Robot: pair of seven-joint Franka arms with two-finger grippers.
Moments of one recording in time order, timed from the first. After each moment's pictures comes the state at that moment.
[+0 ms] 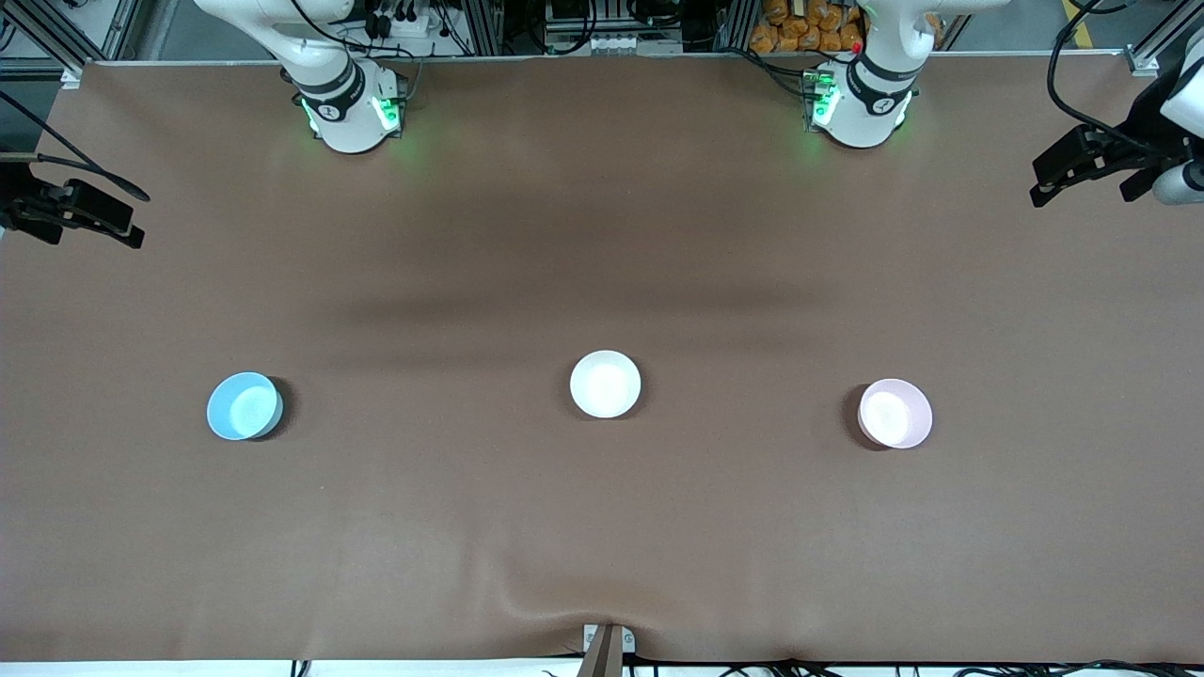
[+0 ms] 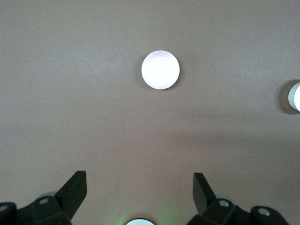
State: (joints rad) left arm -0.04 -0.12 -0.03 -1.61 0.02 1.49 -0.12; right arm -0.06 -0.01 0.01 -1.53 0.02 1.47 0.03
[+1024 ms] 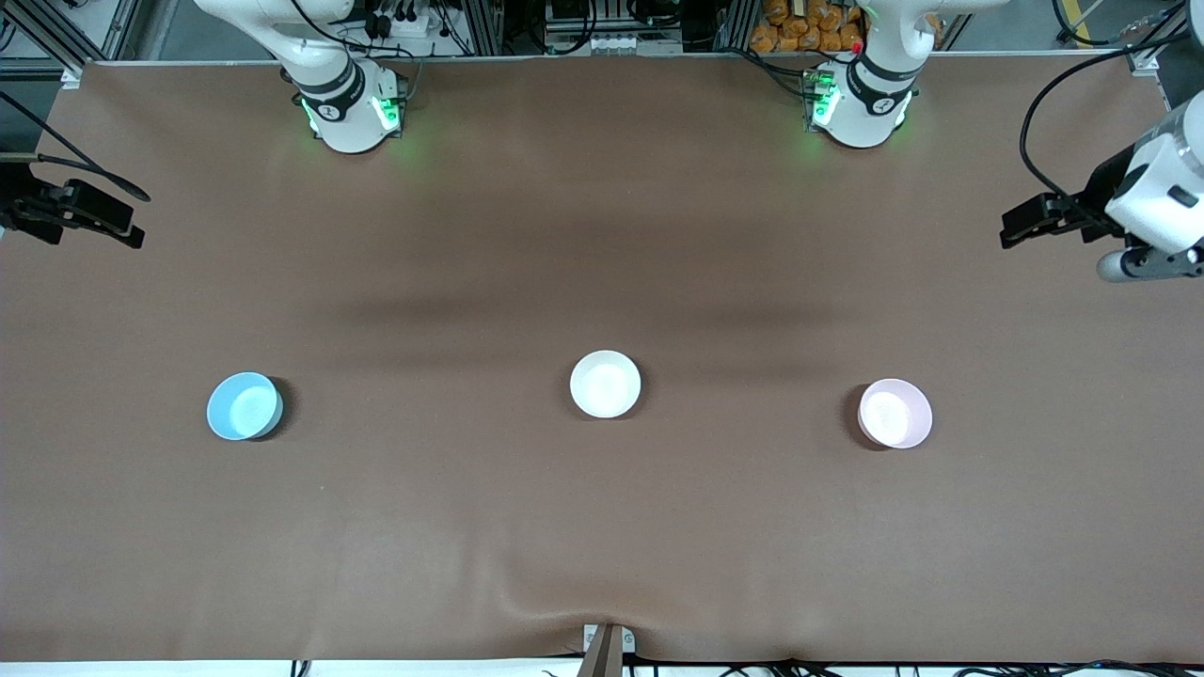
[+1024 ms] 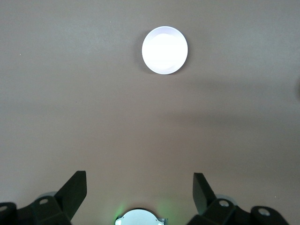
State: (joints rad) left arm -0.02 0.00 -0.03 -1.64 0.01 1.50 -0.12; right arm -0.06 -0.01 0.01 -1.53 0.02 1.47 0.03
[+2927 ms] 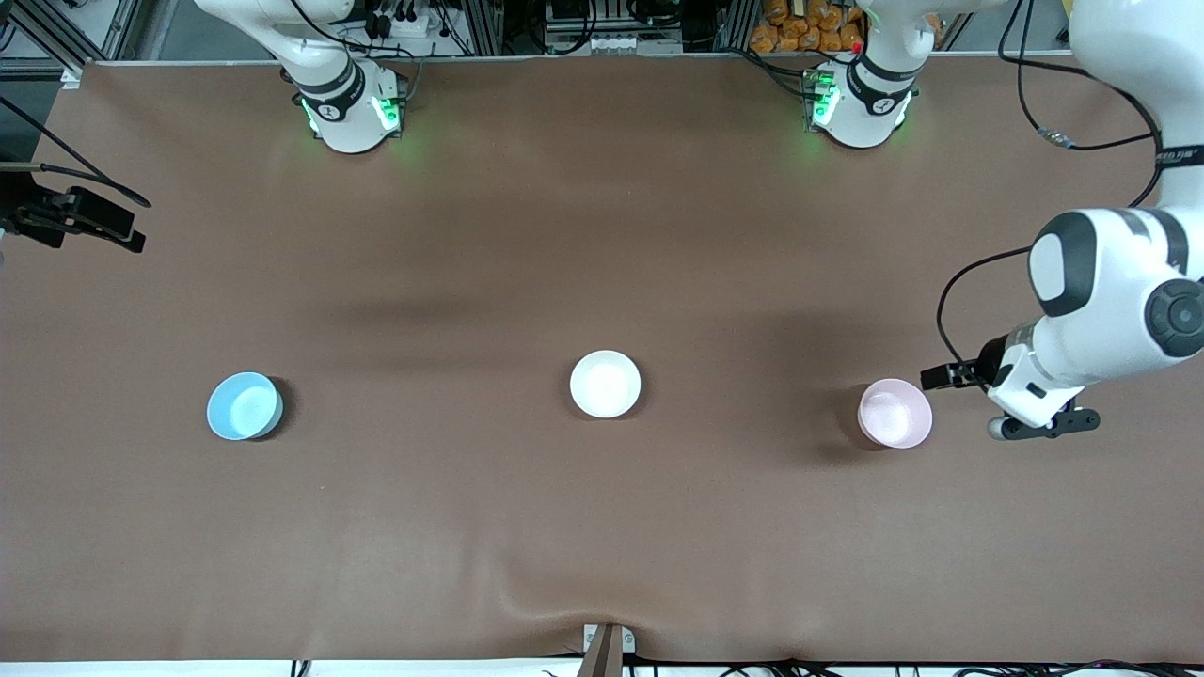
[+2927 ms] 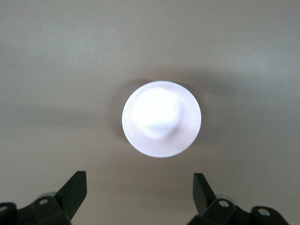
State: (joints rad) left arm 0.02 0.39 -0.04 -1.76 -0.04 2.06 -0.12; right arm -0.06 0.00 0.01 -1.54 0.02 1.47 0.03
